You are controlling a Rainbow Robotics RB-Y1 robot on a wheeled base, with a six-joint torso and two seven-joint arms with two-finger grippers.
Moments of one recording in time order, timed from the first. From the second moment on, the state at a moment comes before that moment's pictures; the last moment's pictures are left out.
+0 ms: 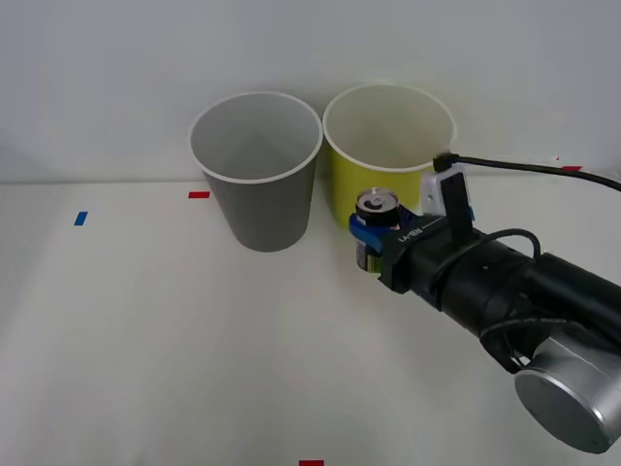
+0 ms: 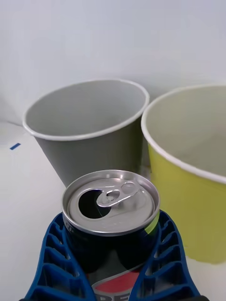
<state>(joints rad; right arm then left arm) -0.04 -0.52 0.32 -2.34 -0.49 0.71 1.46 1.03 0.52 -0.32 -1.95 0.21 -0.44 -1.47</state>
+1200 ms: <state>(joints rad) -0.66 -0.37 0.42 -1.87 -0.62 0.55 1.44 1.03 0.52 -0.32 -1.95 0.21 -0.44 -1.47</state>
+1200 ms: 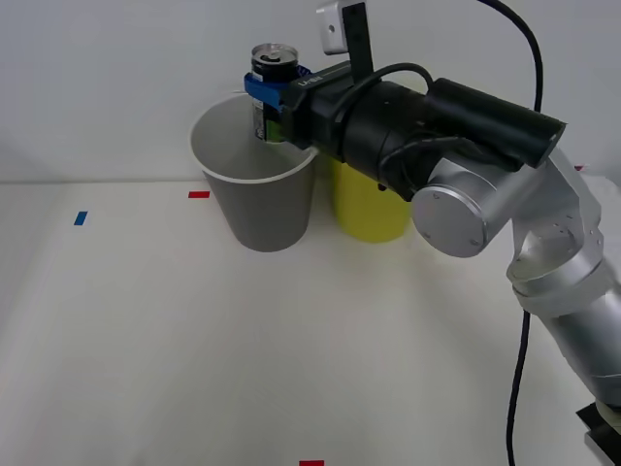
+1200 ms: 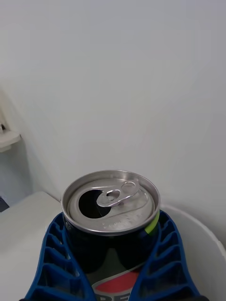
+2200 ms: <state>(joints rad) -0.83 -0.24 0.46 -1.52 -0.50 0.44 1.44 1.03 0.52 -0.32 -1.95 0.21 -0.44 -1.47</state>
